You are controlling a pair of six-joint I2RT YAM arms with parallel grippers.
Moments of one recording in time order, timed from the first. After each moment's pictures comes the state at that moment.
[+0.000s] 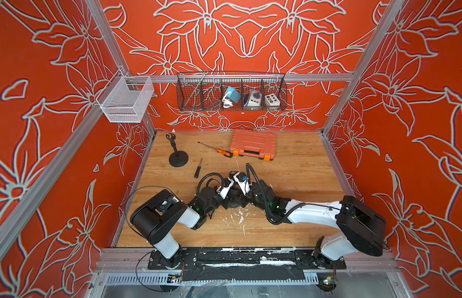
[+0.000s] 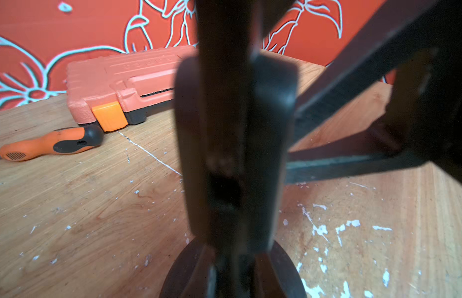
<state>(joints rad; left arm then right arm) -0.59 1.62 0.29 1.07 0.20 0.04 1.00 1.49 0.67 0.44 0.03 0.08</state>
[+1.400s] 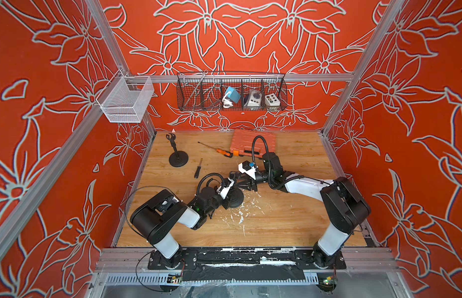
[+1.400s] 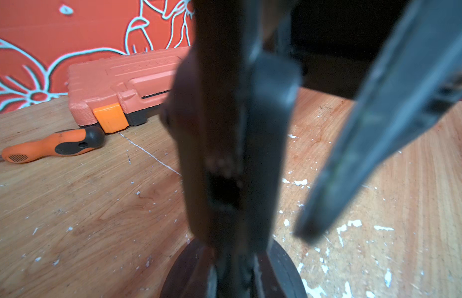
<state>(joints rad) -0.59 1.62 0.29 1.07 0.20 0.04 0.60 1.73 0.95 0.27 -0.99 -0.39</state>
